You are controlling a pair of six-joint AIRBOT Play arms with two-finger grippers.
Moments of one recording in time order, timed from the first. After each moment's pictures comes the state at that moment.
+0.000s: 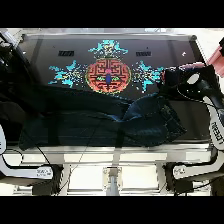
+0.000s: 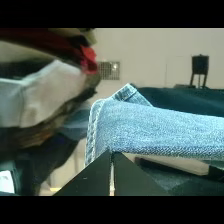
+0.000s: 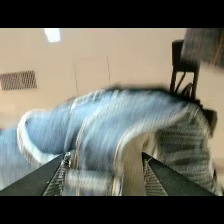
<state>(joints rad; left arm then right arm) 0.28 -1.50 1.67 1.84 -1.30 -1.23 -0.17 -1.56 1.25 -1.20 1.00 1.41</state>
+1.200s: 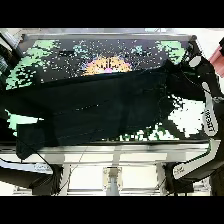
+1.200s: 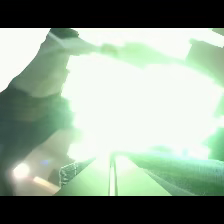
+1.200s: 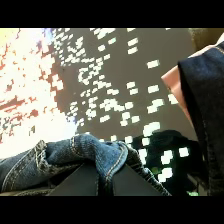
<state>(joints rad) 0.63 -1.60 1.67 1.66 -1.12 -1.34 -0.15 -1.73 1.63 -1.19 0.85 1.62</state>
